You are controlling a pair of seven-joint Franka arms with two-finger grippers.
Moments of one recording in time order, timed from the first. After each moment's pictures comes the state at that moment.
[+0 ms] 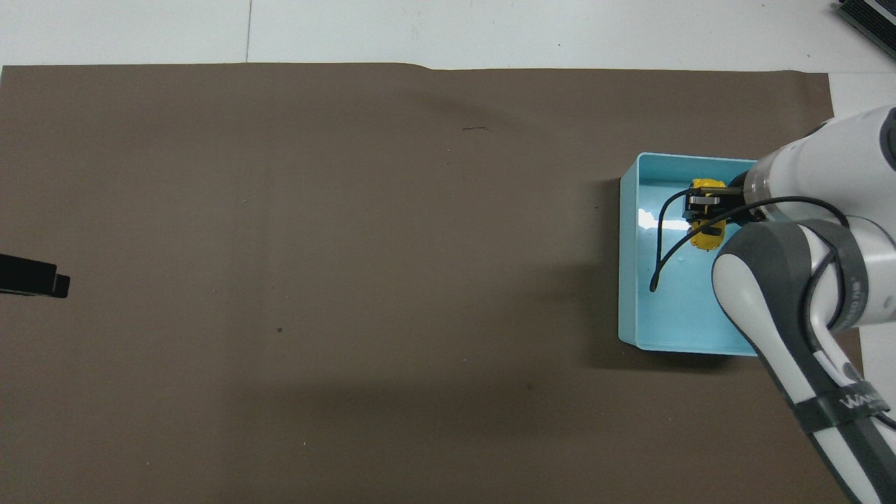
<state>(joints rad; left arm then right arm) 0.04 -0.13 -0.07 -1.58 -0.05 1.40 0.05 -0.06 0.10 0.11 -1.88 -0.10 2.05 0.18</state>
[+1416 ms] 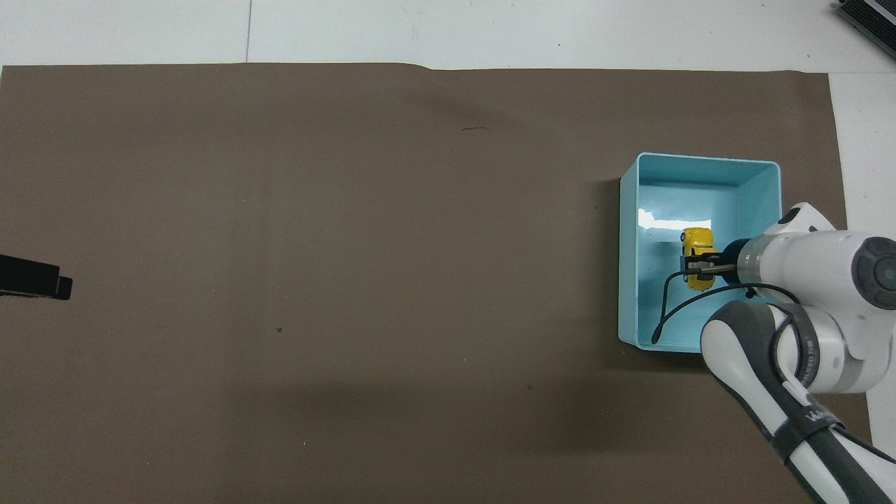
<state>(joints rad) 0.04 -0.14 -0.07 -1.60 -0.05 1.40 0.03 -0.16 0.06 0.11 -2.39 -0.01 2.65 -0.07</state>
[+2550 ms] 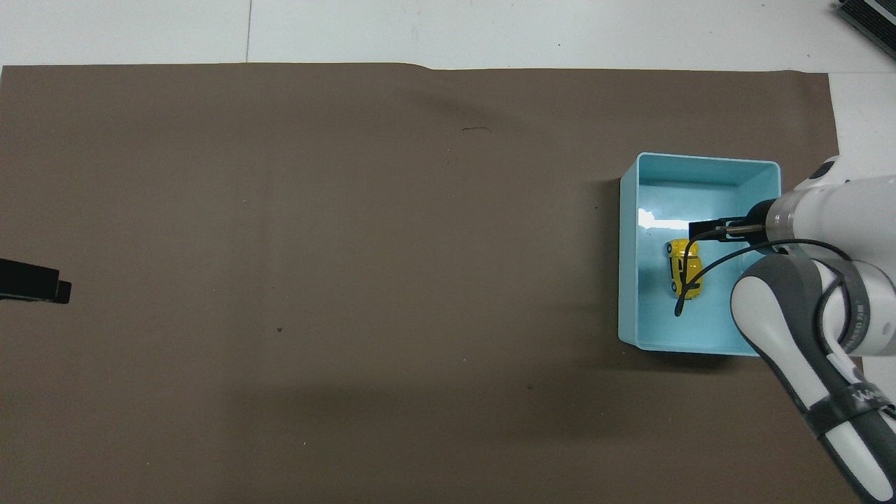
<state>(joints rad) 0.04 -0.15 -0.07 -1.60 -0.05 1.40 0.03 -0.17 0.06 0.11 -2.06 -0.01 2.30 -0.07</state>
